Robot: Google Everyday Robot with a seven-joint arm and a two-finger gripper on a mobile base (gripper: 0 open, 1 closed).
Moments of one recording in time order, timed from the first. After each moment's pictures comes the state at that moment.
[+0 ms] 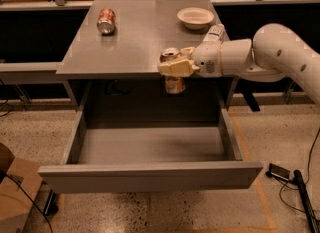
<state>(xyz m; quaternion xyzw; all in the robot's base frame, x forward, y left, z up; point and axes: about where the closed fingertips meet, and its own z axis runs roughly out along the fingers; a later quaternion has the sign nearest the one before) 0.638 -0.029 0.892 -0.44 0.67 0.37 0.47</state>
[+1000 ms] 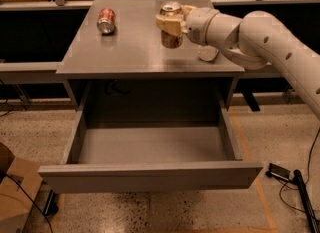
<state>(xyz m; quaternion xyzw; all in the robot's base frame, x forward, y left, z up) 0.747 -0.032 0.976 -0.33 0.63 0.25 0.66</state>
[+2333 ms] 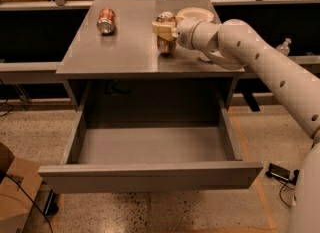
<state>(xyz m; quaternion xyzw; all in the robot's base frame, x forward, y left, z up) 0.815 -0.021 0.922 -0.28 0.68 0.25 0.63</state>
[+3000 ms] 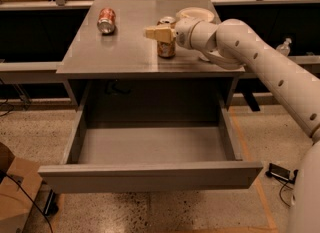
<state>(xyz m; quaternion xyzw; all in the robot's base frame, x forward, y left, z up) 0.814 -0.015 0.922 -0.29 0.67 0.25 0.63</state>
